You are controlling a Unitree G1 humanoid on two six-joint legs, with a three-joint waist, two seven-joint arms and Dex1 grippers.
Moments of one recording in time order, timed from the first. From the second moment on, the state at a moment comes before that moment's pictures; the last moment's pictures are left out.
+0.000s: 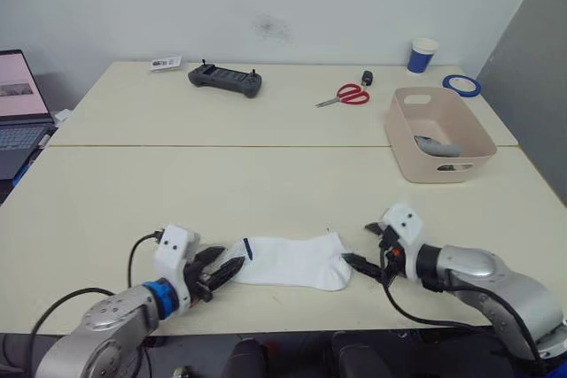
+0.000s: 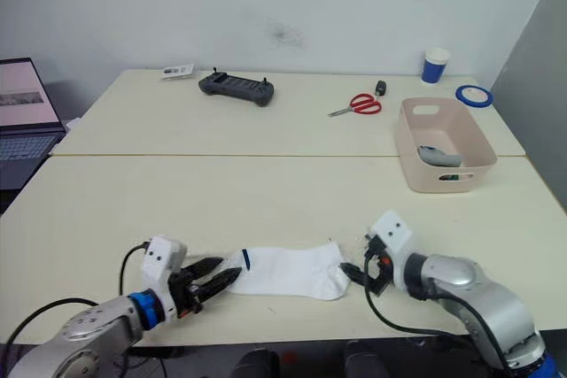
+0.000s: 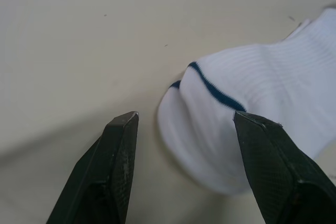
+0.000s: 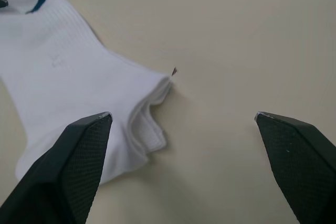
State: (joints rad) left arm 0.30 0.61 0.26 -0.56 -0.60 0.70 -0.59; right arm -0.09 -0.65 0.06 -0.64 0.47 0.89 0.55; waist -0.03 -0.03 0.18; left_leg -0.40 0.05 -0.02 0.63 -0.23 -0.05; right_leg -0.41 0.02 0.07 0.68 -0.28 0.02
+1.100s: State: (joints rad) left arm 0.11 0.69 -0.07 -0.37 -0.33 0.40 -0.76; right arm -0.06 -0.73 0.31 -0.57 0.26 0.64 0.69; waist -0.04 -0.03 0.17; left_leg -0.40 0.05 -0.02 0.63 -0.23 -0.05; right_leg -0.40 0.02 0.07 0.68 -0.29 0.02
